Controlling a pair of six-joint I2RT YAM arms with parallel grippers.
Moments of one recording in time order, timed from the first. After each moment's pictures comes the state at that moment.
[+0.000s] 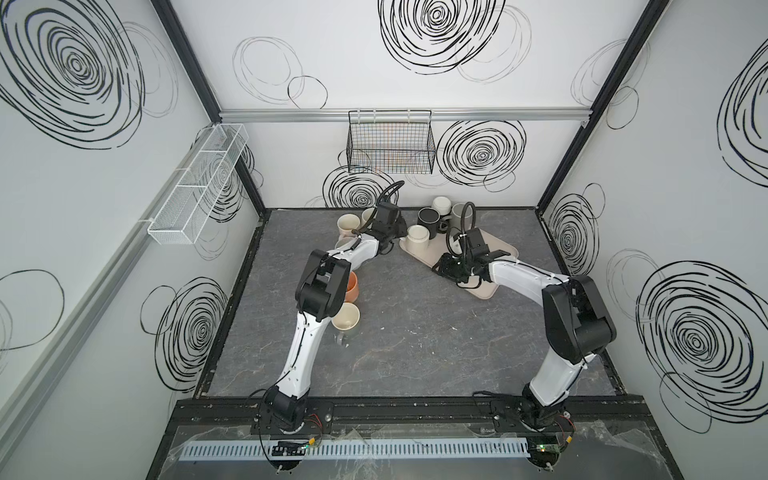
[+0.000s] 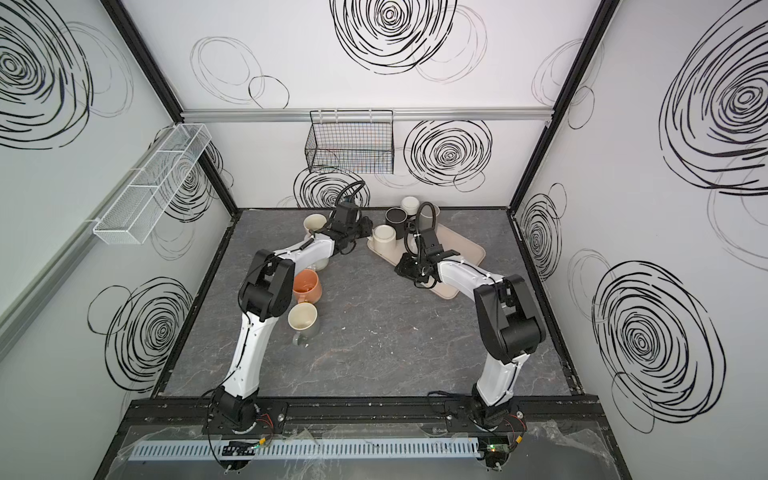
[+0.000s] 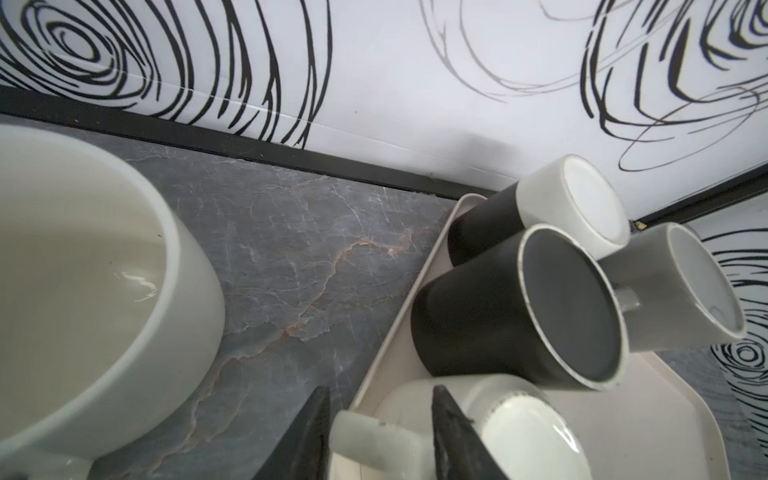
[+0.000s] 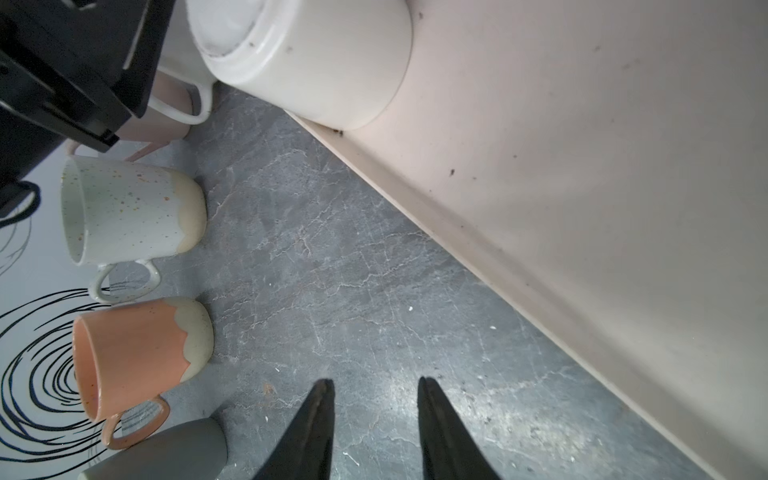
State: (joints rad) left arm -0.42 2.40 1.88 -0.02 0.02 -0.56; right arm 0.39 1.78 1.14 -0.30 -0.31 0.64
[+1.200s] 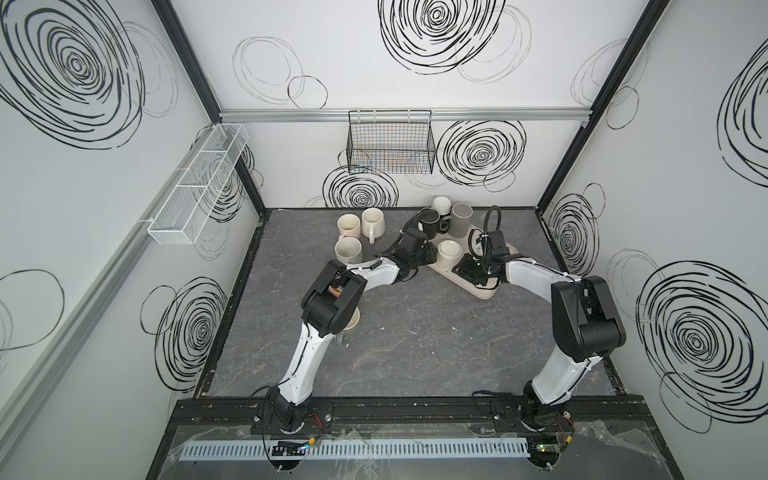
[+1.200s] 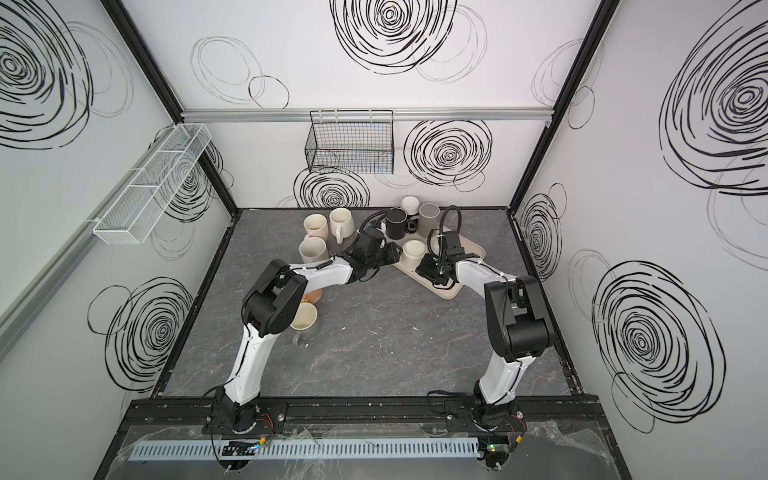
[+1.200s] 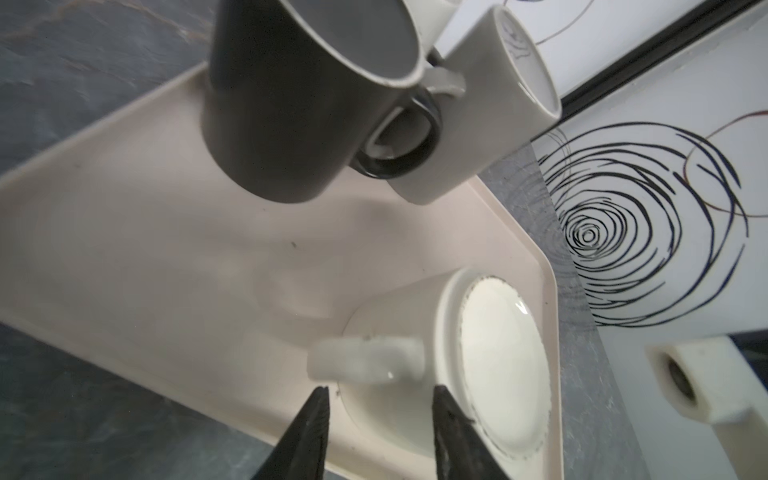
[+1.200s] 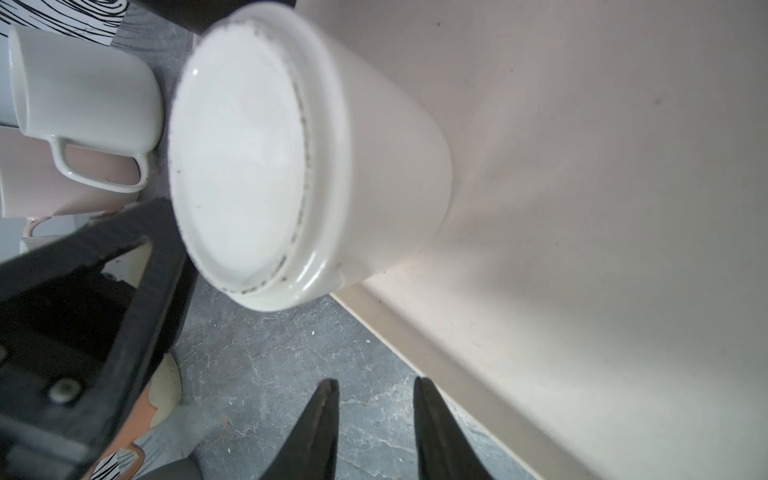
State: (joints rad) left arm -0.65 2.26 1.58 0.15 0.10 -0.75; right arm 0.23 1.75 1.06 -0.29 -0.33 0.62
